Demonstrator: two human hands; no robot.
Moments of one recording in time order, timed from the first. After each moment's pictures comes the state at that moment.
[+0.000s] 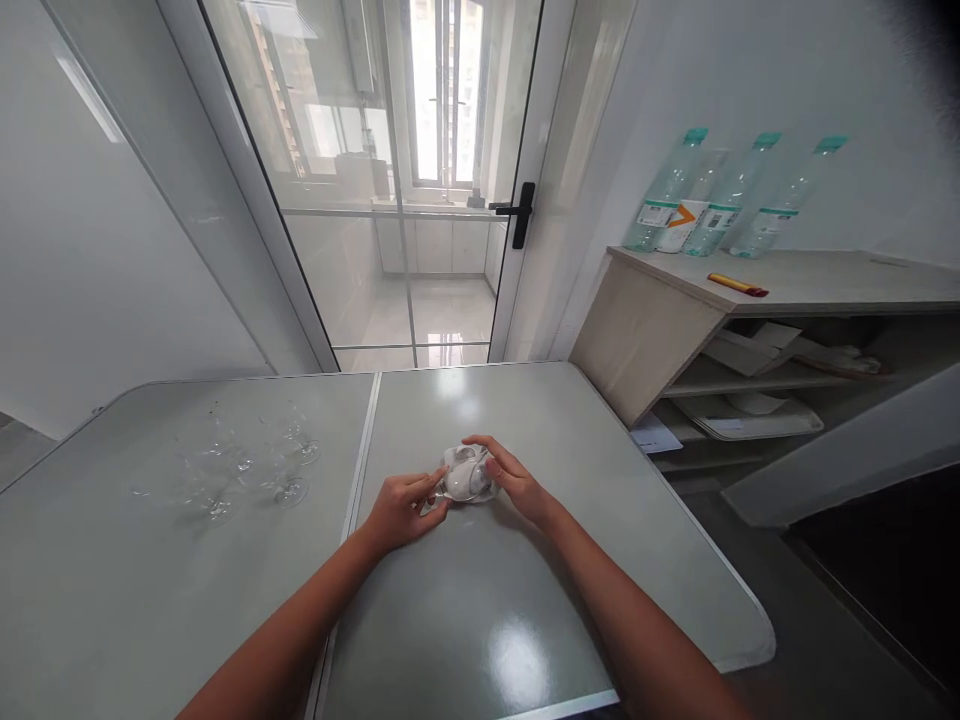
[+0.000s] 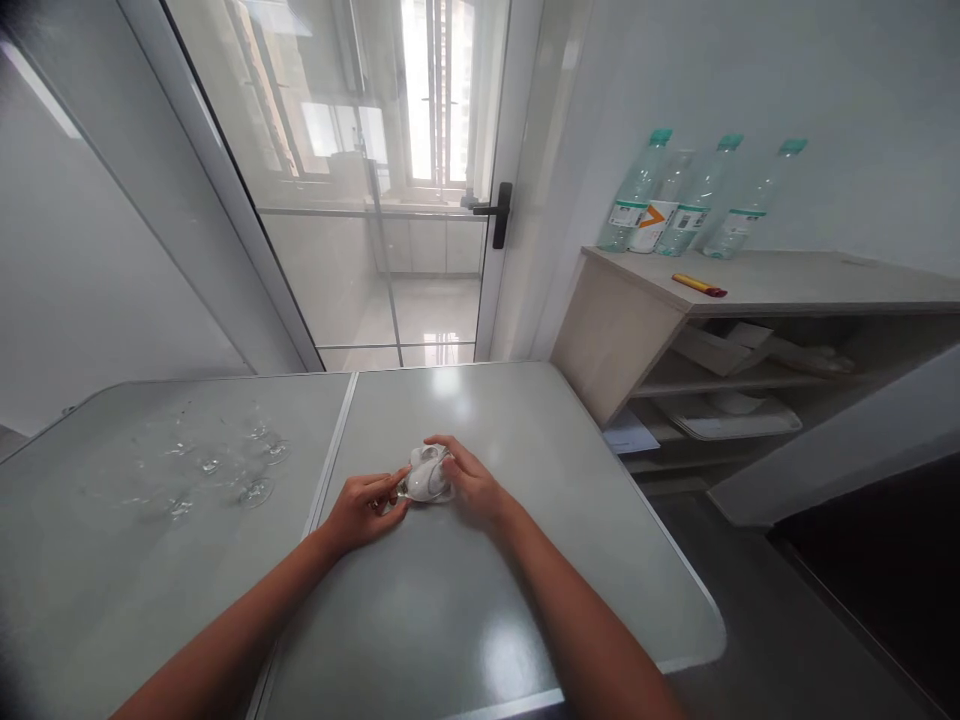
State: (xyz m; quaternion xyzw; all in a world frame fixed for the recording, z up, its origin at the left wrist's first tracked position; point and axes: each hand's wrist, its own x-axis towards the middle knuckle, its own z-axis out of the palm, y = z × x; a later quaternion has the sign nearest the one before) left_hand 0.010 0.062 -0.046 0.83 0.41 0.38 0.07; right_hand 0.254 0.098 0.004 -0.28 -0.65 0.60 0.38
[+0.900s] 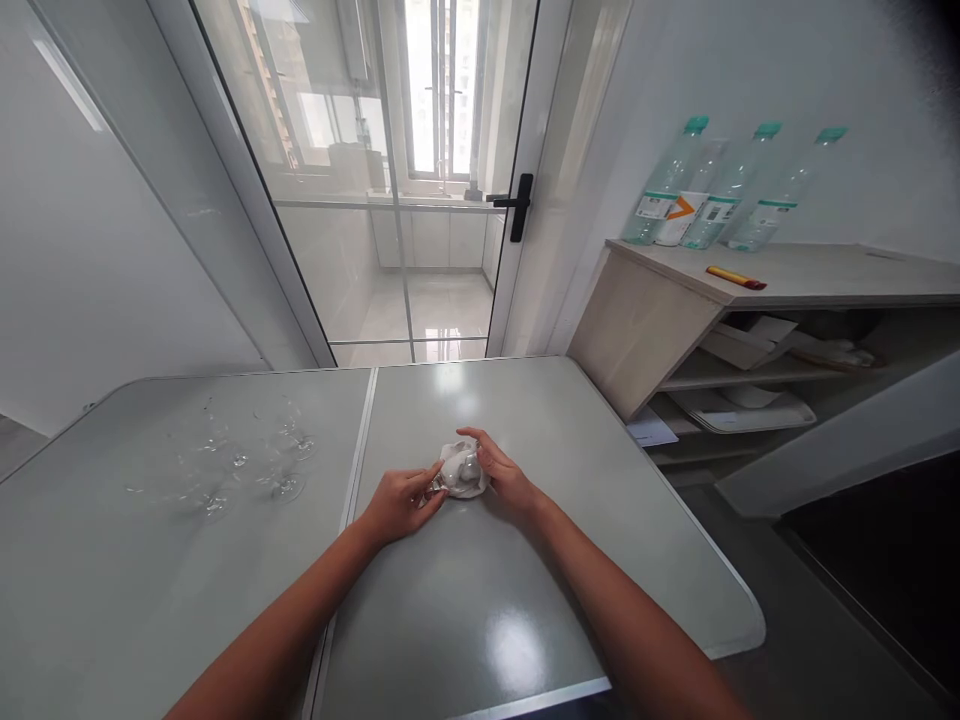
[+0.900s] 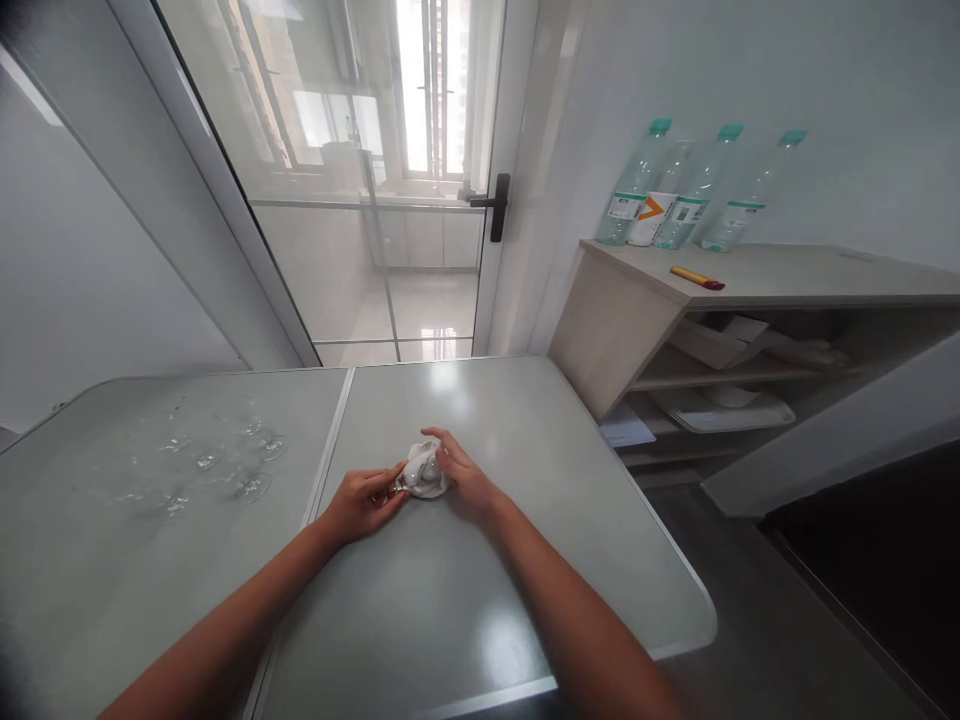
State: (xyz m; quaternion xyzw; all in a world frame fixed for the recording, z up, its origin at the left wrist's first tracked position) left_hand 0.008 0.063 -0.045 0.83 0.42 0.35 0.10; right_hand 0.242 0.100 -0.010 -0.27 -0.56 0.68 0.39
